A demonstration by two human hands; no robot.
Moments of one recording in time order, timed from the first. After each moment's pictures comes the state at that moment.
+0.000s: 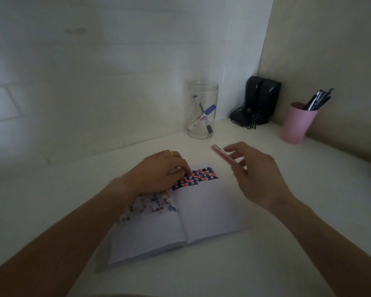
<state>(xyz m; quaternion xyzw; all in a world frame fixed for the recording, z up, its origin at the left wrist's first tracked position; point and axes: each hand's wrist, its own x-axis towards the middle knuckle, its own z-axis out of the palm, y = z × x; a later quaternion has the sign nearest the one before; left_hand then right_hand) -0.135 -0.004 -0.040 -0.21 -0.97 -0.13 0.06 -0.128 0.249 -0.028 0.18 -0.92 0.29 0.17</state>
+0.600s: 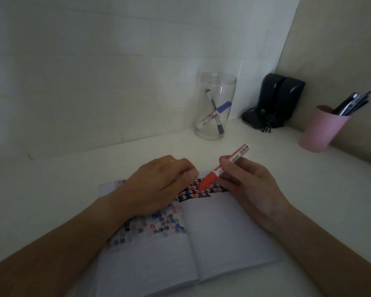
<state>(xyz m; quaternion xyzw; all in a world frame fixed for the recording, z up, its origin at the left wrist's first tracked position) -0.133 -0.016 -0.065 -0.21 -0.95 -0.21 0.13 -0.171 0.204 -0.069 0.08 -0.57 0.81 -0.12</state>
